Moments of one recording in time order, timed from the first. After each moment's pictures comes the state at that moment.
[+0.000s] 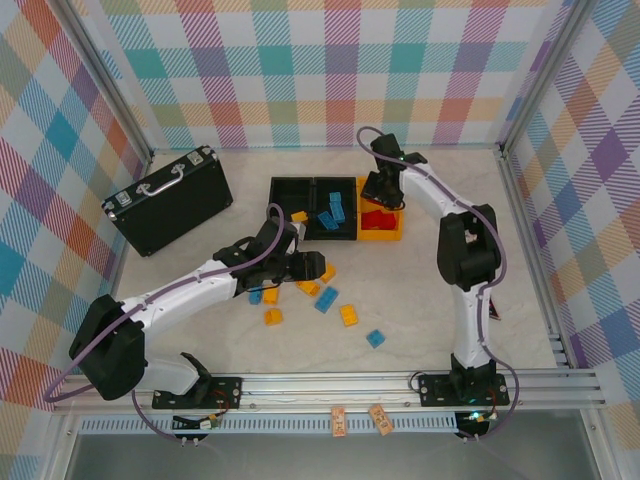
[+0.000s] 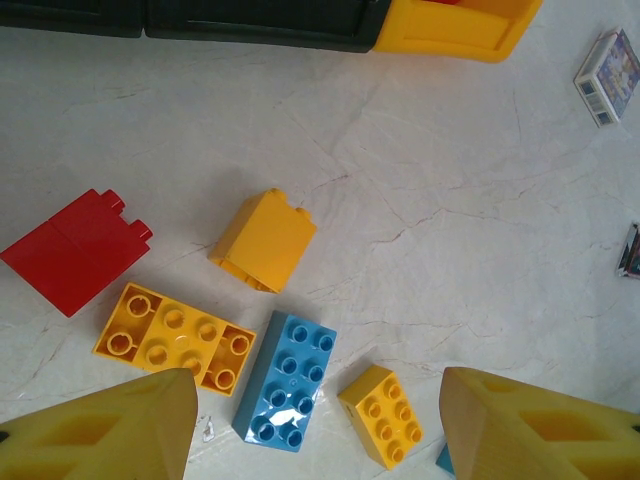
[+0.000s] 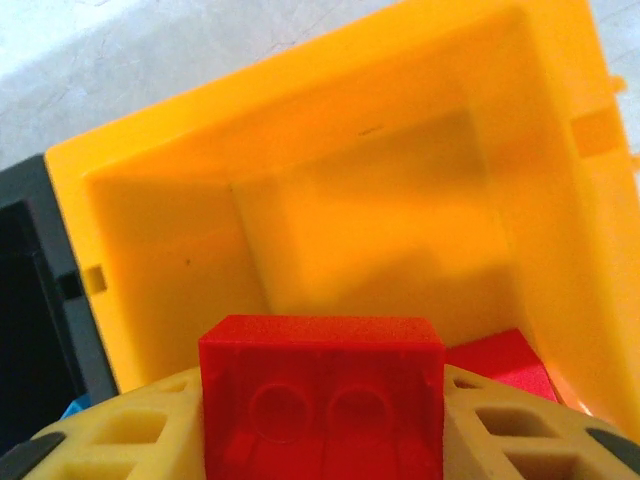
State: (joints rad) left arm -0.71 1.35 0.91 -0.40 0.13 -0.68; right arm 0.35 2.17 1.87 -0.82 0.01 0.67
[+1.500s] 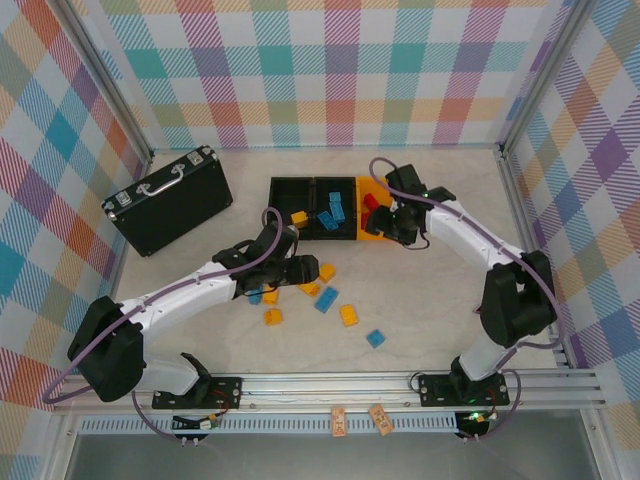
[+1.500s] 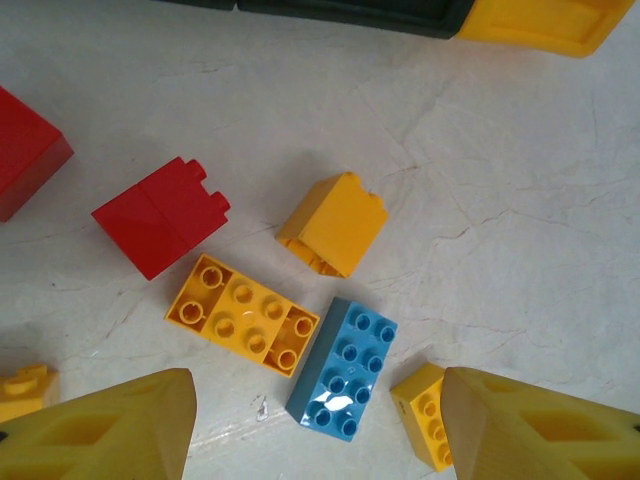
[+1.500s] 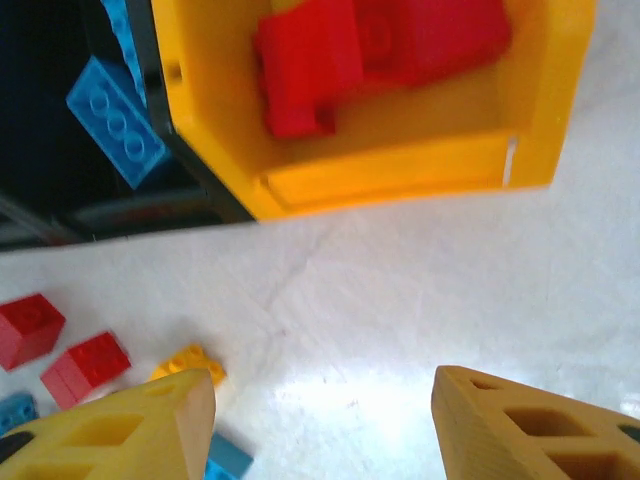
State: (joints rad) left arm -0.71 1.34 0.89 -0.46 0.04 -0.71; right arm 0.43 1.62 1.28 -0.78 -0.12 0.62
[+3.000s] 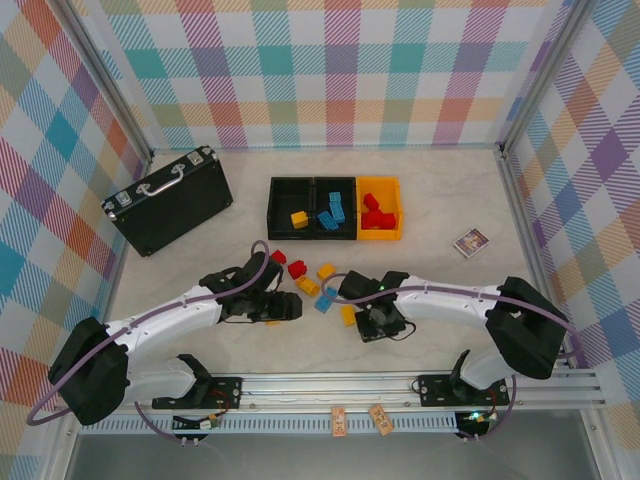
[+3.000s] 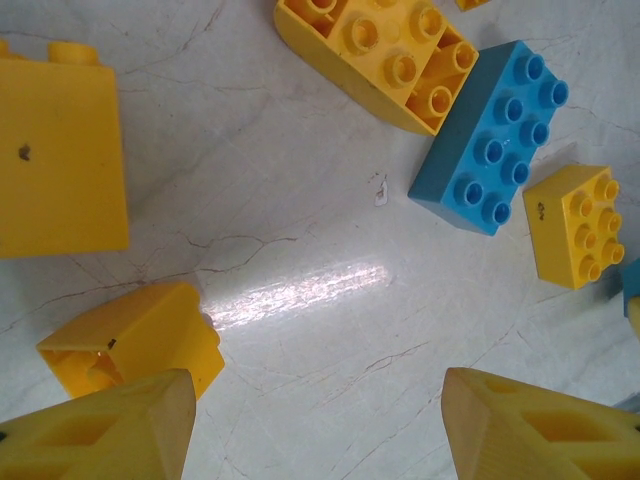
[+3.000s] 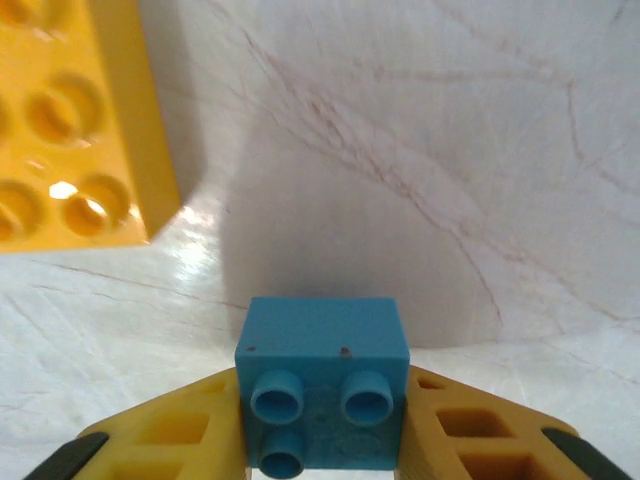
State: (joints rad) left arm -0.71 1.19 0.66 -0.57 0.18 -0.71; right arm 1.00 1.48 0.83 -0.86 0.02 0.73
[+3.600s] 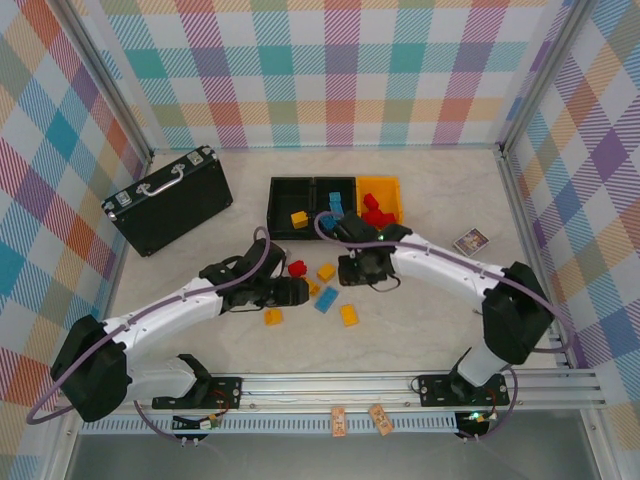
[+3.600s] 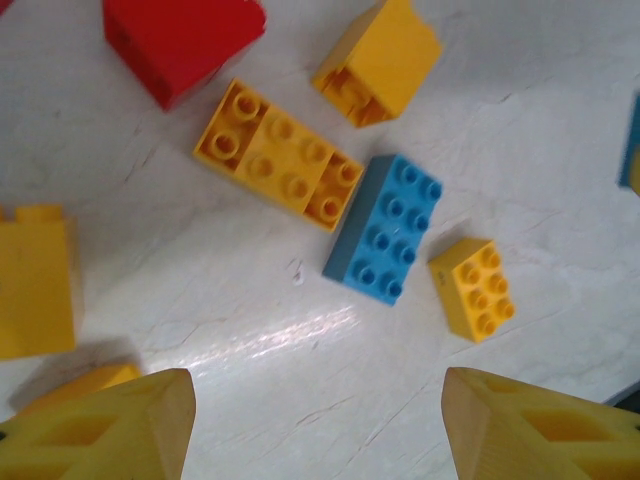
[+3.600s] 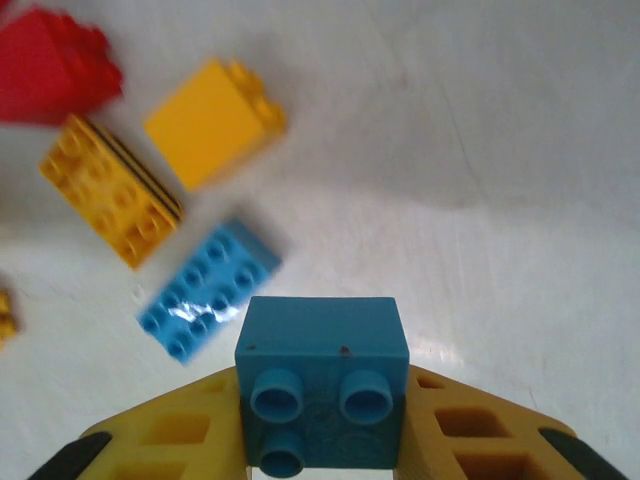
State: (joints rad) left arm -0.71 1.22 0.77 -0.54 0.16 -0.70; right arm 0.79 1.61 1.22 -0.85 0.02 0.62
